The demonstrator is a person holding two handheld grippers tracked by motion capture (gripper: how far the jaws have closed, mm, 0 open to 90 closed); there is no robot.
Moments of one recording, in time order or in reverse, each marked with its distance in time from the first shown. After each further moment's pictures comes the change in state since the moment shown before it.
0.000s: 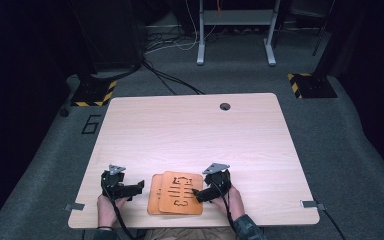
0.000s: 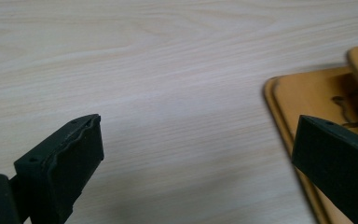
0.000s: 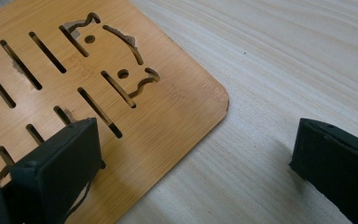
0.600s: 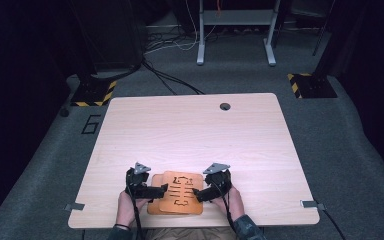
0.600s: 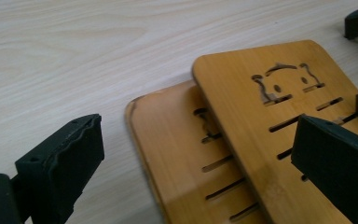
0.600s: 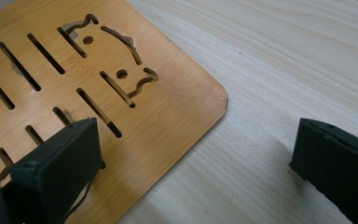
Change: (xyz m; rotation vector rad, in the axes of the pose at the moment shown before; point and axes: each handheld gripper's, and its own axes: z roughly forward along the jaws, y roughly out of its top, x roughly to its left) left arm -0.059 0.014 0.013 0.034 -0.165 0.120; right arm 0.000 0.000 0.000 -0.002 -0.012 0.011
